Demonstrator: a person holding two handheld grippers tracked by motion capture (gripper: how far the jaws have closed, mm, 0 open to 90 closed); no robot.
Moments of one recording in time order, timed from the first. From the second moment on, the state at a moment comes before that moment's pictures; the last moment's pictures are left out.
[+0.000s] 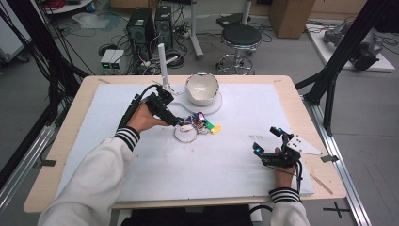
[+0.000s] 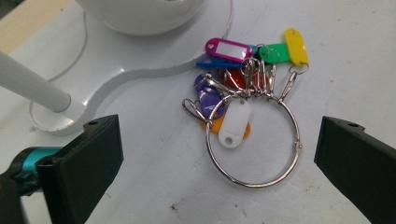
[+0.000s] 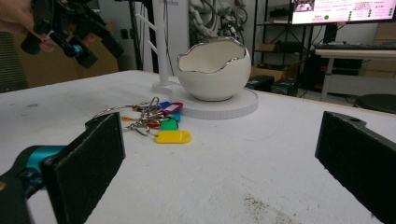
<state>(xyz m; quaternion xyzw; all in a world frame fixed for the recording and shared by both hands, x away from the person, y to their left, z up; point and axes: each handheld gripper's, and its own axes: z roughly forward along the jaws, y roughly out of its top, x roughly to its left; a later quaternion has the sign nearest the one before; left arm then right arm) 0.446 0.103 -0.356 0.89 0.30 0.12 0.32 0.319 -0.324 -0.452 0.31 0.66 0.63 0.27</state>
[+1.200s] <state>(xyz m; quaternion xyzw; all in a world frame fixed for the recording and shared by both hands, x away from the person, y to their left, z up) 0.463 0.076 -0.399 0.91 0.37 0.05 0.17 0.320 -0.325 -0.452 0.31 0.66 0.63 0.27</state>
